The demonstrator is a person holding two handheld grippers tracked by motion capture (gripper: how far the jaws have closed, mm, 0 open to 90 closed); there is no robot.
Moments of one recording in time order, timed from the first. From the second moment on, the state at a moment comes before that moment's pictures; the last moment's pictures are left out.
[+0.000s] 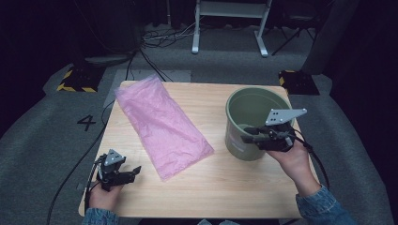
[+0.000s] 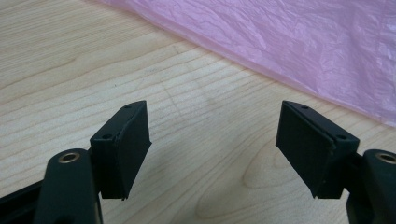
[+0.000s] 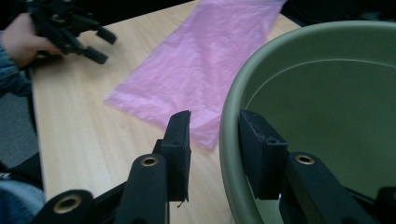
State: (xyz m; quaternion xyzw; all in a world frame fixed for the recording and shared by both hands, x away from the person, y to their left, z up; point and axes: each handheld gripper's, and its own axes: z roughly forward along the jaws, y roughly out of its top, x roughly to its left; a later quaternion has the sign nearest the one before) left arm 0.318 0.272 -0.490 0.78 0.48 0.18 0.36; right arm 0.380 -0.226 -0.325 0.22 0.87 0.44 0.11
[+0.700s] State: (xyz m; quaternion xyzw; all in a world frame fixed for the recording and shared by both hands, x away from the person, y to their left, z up) left arm 0.330 0.262 -0.486 0.78 0.47 0.15 0.38; right arm 0.298 -0.183 -0.324 0.13 0.89 0.44 0.06
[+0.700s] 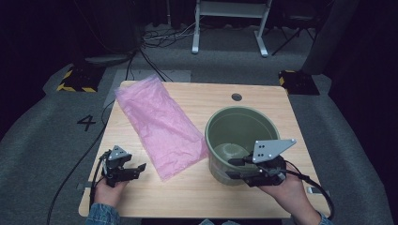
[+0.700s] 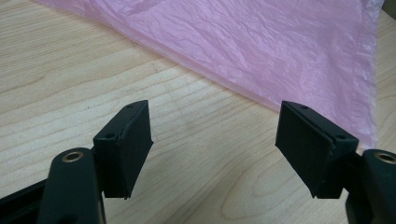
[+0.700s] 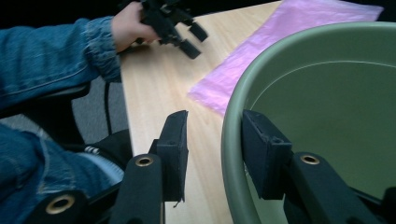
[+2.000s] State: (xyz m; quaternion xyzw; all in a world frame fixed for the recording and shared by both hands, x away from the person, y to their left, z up) left arm 0.335 0.253 -0.493 0.81 0.46 0.16 0.32; right arm 0.280 -0.230 -0.295 0.16 0.84 0.50 0.12
